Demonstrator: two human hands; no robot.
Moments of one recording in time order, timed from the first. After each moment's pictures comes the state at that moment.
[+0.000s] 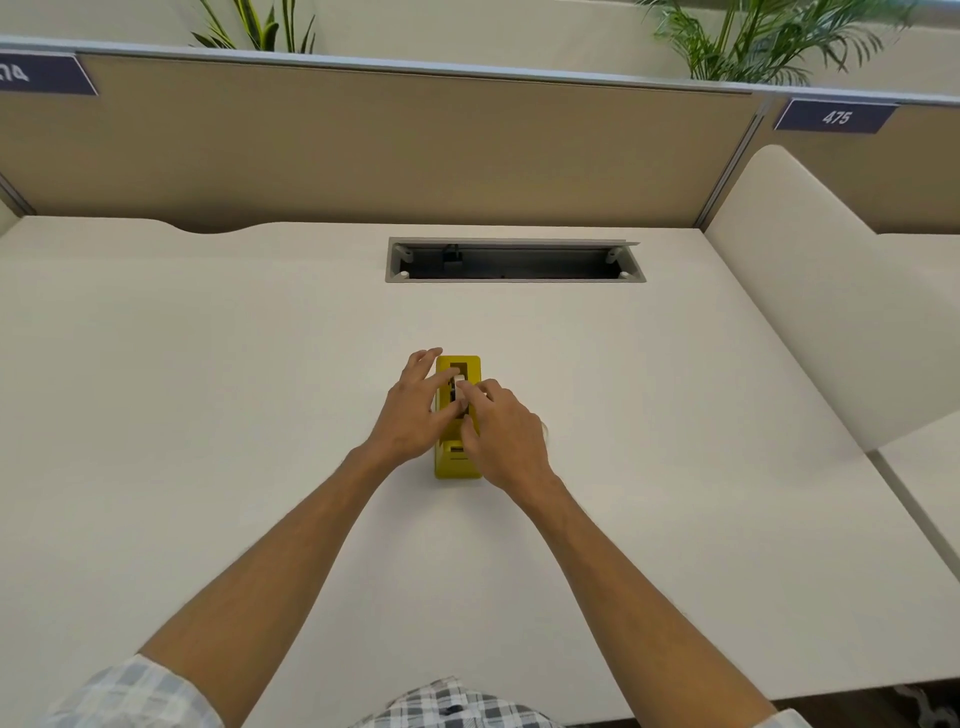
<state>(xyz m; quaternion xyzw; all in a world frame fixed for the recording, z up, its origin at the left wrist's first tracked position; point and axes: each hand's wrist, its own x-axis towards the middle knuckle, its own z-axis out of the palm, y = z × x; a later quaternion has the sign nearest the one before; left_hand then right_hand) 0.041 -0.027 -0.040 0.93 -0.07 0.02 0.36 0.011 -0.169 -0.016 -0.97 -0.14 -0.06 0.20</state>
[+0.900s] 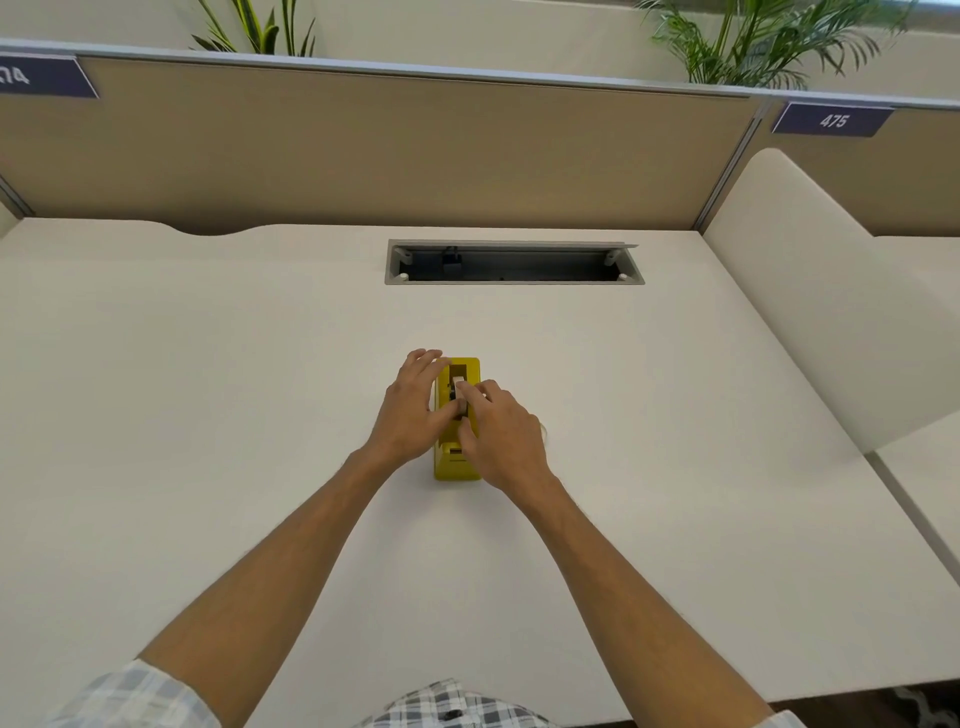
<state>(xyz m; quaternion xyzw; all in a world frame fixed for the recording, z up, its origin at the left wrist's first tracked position) 0.040 -0.027 -0.036 0.92 -0.07 0.06 0.38 0.014 -0.169 -0.020 -0.97 -0.14 -0.06 0.20</state>
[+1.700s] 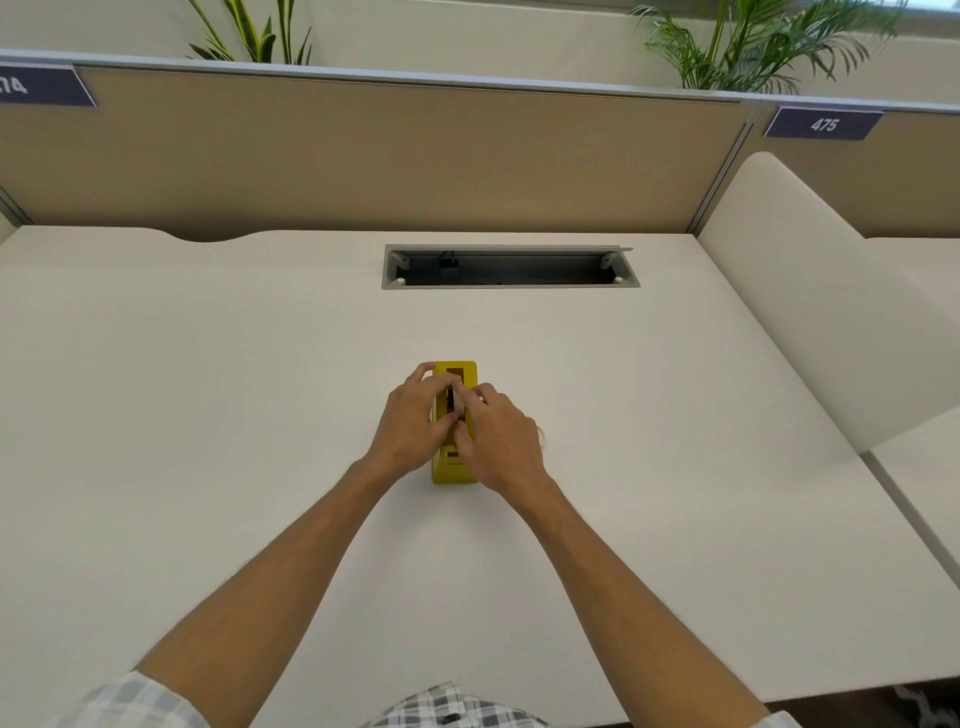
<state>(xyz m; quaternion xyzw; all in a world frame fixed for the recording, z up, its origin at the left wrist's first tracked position) 0.033 -0.030 -0.036 0.90 -0.09 0.06 0.41 0.013 -0.168 -0.019 -0.97 -0.14 -0.06 0.20</state>
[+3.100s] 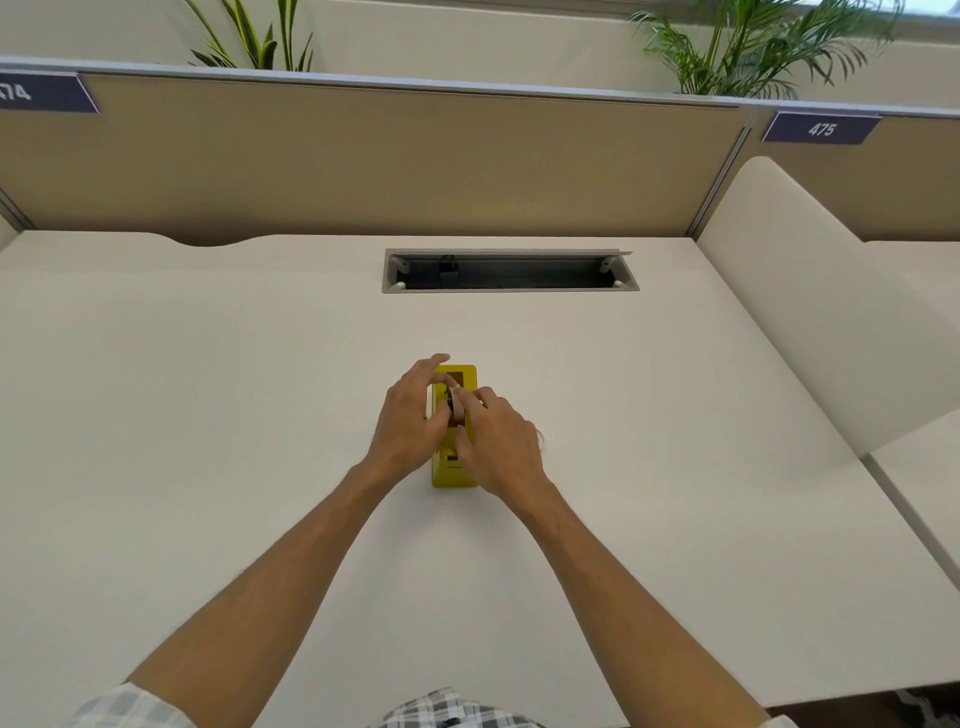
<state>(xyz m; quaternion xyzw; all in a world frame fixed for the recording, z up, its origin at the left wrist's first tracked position) 0.028 -0.033 -0.027 0.88 -0.07 0.12 0.45 0.013 -0.167 -0.018 -0.97 -0.14 -0.05 0.20</state>
